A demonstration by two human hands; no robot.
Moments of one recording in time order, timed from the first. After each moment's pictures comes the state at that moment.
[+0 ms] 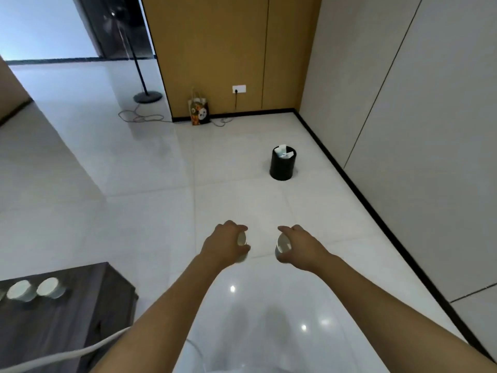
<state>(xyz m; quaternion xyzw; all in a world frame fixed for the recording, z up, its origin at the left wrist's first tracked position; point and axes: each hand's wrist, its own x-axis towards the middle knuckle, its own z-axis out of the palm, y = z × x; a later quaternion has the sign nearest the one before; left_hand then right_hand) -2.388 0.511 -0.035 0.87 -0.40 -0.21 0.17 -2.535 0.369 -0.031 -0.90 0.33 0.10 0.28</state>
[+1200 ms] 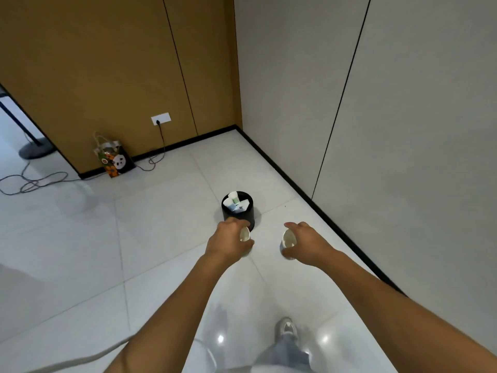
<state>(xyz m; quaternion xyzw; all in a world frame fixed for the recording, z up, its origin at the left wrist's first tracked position) -2.083 -0.130 -0.053 0.82 -0.51 -0.21 0.18 -2.264 -0.227 -0.054 -0.81 0.48 0.04 0.33</state>
